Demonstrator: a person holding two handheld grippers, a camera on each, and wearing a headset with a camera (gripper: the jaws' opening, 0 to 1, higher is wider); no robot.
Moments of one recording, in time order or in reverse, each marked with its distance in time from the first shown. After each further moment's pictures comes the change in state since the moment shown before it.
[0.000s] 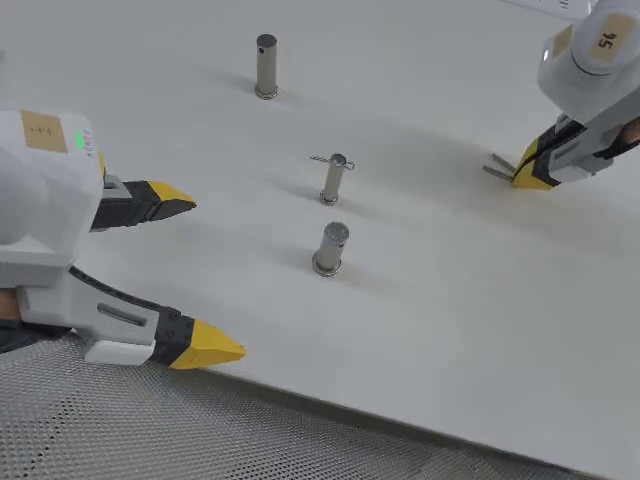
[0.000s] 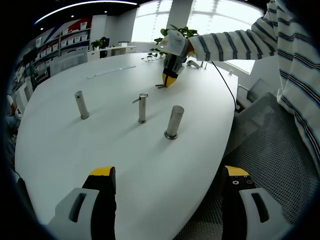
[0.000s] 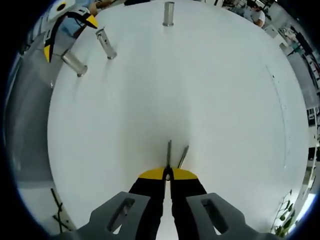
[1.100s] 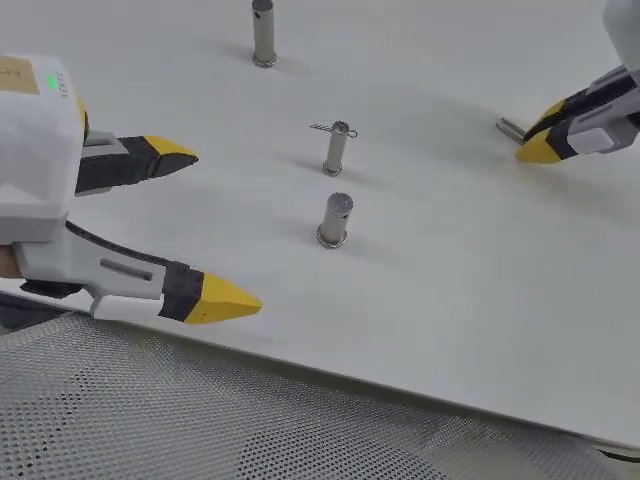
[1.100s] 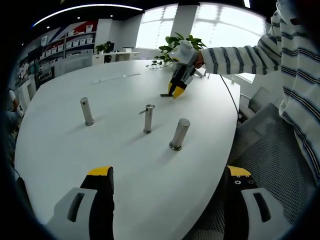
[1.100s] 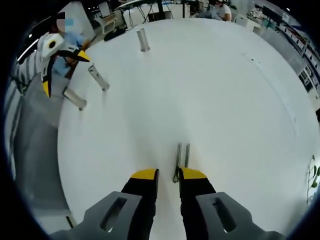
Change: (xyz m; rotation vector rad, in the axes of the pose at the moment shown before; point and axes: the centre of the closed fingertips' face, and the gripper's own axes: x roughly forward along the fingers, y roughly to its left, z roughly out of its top) left arm -0.003 0.007 0.017 -0.029 -0.071 0.012; right arm -0.007 0.028 0.009 0.249 -0.201 0.046
